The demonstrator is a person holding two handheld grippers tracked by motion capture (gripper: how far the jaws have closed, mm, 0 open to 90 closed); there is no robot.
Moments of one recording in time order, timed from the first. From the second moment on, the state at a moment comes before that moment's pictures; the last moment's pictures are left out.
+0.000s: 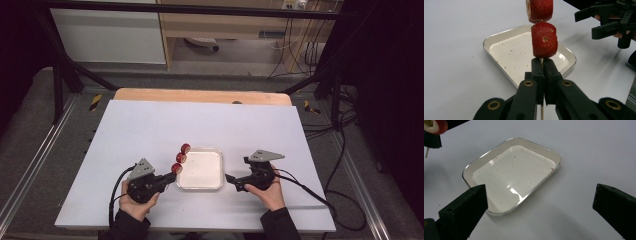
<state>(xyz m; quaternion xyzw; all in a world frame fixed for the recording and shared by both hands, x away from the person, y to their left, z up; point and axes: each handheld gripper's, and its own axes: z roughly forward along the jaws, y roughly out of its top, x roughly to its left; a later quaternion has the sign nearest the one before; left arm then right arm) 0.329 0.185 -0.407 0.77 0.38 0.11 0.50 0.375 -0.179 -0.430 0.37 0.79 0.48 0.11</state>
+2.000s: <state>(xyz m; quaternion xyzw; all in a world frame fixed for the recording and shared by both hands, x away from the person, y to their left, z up) 0.395 0.104 -0.427 0.88 0.38 0.09 0.28 0.355 -0.252 -0.453 0.41 0.78 0.46 0.12</state>
